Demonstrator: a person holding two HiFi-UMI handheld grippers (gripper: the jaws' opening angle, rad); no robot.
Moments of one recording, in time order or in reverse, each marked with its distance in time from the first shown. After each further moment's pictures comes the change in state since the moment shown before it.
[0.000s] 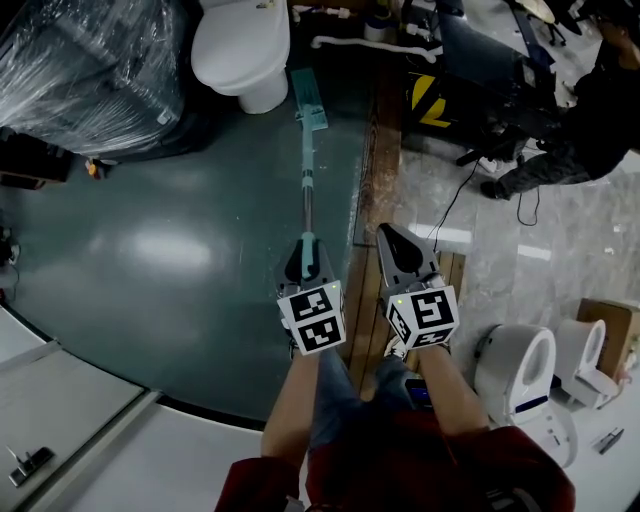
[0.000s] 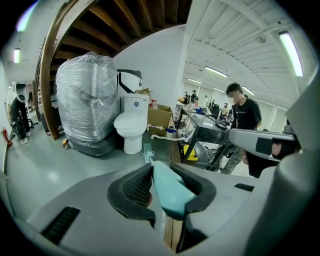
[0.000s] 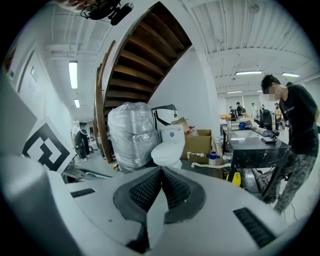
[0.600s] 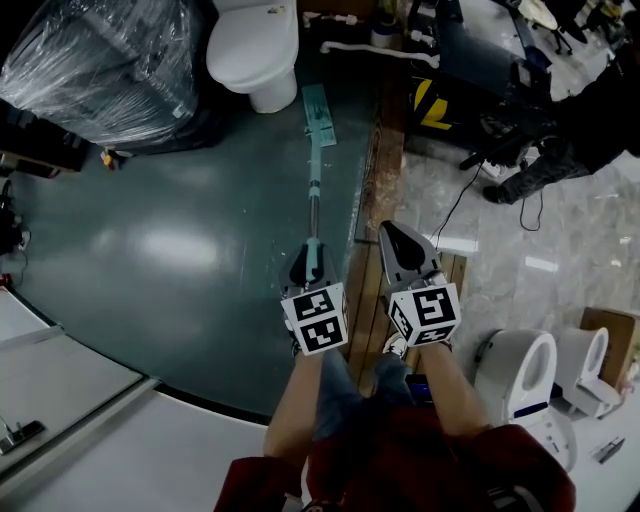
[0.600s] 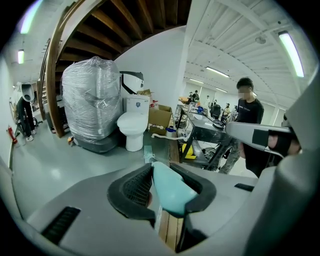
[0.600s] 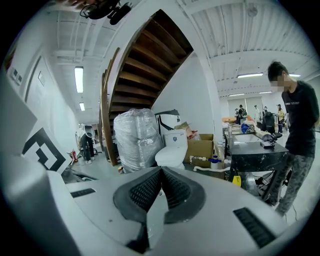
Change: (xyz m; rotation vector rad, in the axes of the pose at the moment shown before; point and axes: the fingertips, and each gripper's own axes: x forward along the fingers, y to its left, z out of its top) left arm -0.074 -0.039 -0.026 -0.023 0.003 0.019; right arm -0.076 0.009 0.013 -0.008 -0.044 0.039
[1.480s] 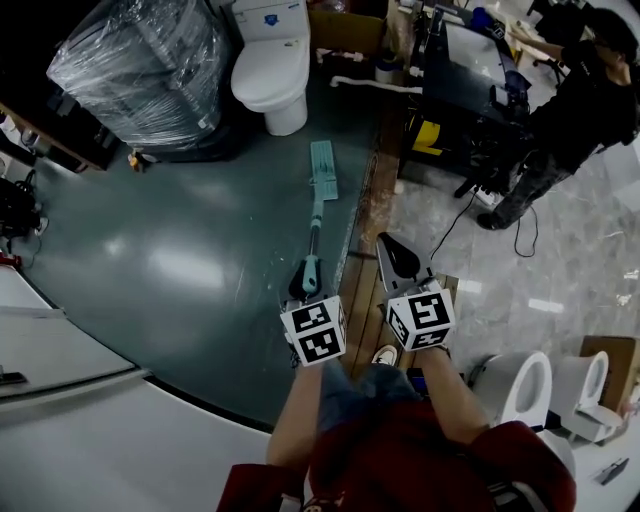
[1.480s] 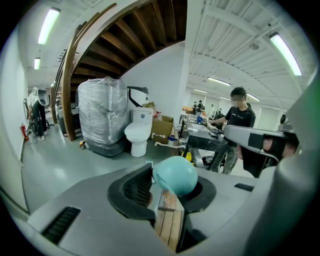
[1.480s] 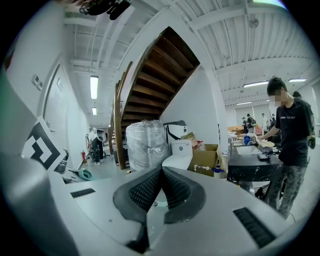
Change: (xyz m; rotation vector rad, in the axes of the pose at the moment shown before) left arm -0.169 -0.086 -0.048 -0.038 -0.119 0.074; right arm -0.184 0.020 0.020 -0.063 -0.092 0.080
